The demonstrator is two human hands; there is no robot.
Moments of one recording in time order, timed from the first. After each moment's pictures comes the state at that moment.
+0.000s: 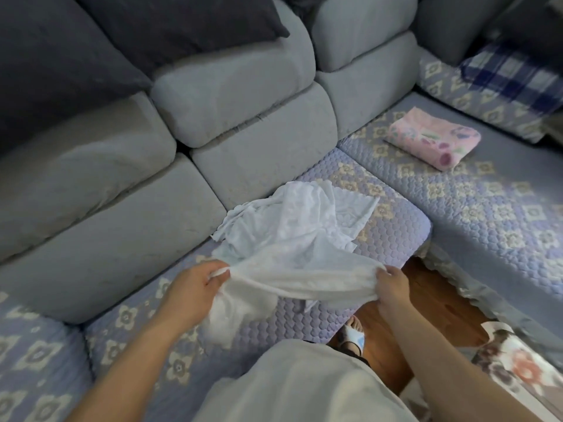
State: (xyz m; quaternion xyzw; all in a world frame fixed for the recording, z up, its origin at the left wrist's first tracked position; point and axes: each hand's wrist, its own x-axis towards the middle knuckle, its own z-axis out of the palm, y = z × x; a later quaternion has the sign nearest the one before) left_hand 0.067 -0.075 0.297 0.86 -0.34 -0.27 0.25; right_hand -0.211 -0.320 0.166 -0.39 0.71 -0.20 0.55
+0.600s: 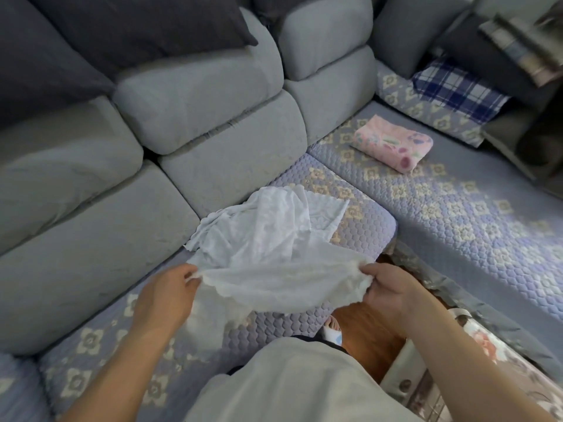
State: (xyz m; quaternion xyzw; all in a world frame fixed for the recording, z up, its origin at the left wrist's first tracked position) left_hand 0.080 -0.082 0.286 0.92 -0.32 -0.20 0.13; right_hand -0.230 -0.308 0.279 -0.12 0.56 -0.17 0.81
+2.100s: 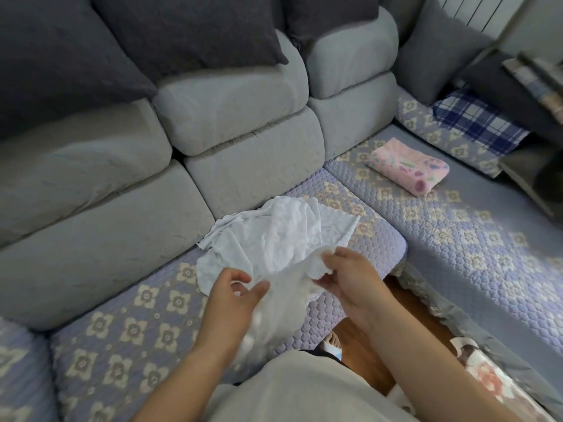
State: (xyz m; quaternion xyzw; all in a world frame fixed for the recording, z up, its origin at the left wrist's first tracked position) left_hand -0.024 -0.087 0.324 0.77 -0.11 -0.35 0.52; right_hand -0.152 -0.241 0.357 -0.41 0.51 -0.17 0.74
